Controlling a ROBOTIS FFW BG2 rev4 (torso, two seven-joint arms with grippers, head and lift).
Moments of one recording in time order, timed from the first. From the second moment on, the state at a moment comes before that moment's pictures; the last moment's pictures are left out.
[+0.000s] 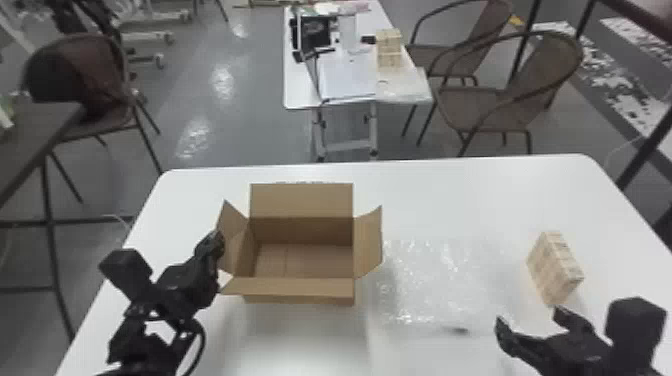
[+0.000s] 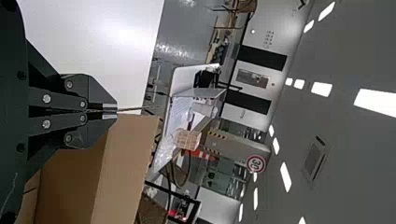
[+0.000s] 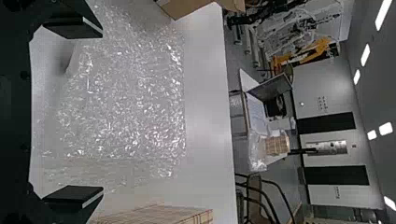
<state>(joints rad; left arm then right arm) 0.18 0.00 0.26 -1.56 0.27 -0.01 -0.40 0.40 0.00 -0.17 -1.83 -0.03 0.30 0.50</state>
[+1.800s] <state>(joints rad) 0.15 0.04 0.15 -1.56 0.33 0.00 -0.34 -0.18 0.00 0.06 -1.45 -0.10 0.95 0.25</state>
